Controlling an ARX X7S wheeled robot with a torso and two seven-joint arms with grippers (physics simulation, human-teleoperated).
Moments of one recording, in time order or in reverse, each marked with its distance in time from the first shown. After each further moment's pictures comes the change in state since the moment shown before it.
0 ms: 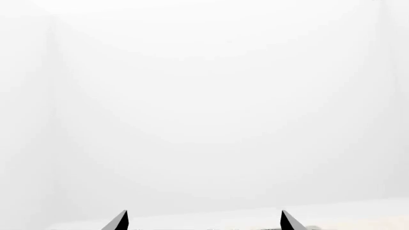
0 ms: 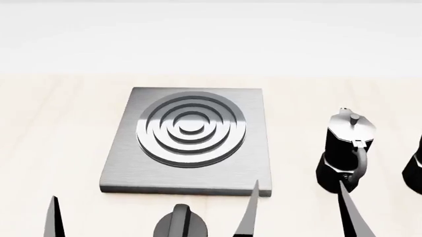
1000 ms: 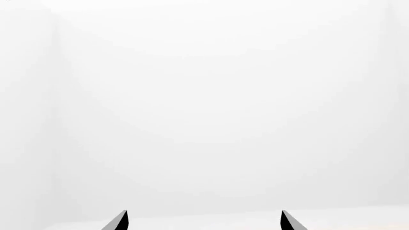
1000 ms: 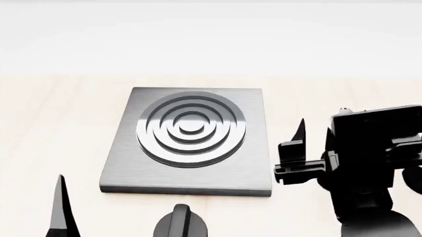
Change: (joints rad) left arm -0.128 0.002 0.008 -0.119 -0.046 0.012 -0.014; right arm 0.658 0.157 0.086 0.459 0.236 0.582 -0.209
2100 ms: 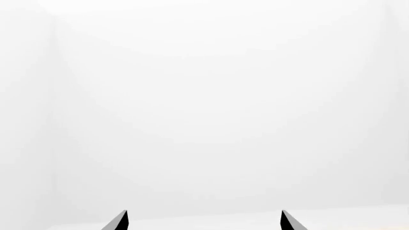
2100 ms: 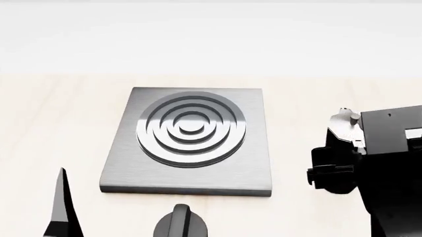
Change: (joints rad) left arm -0.043 -0.031 0.018 0.009 -0.029 -0.039 -0.020; right arm 0.141 0.051 -0.039 0.394 -0.010 -0.010 -0.108
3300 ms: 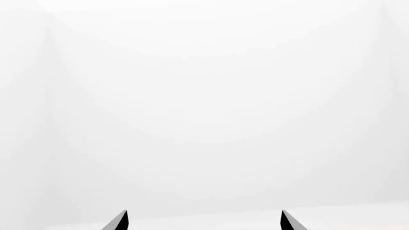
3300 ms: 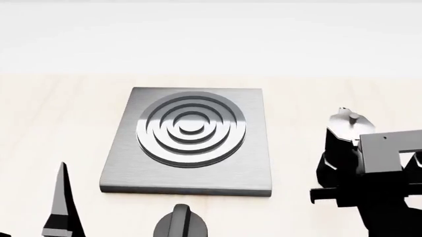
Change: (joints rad) left arm -0.037 -0.027 0.003 -0.005 -0.040 -0.026 -0.007; right arm 0.017 -0.030 -0.042 0.294 -0.022 -0.147 -0.041
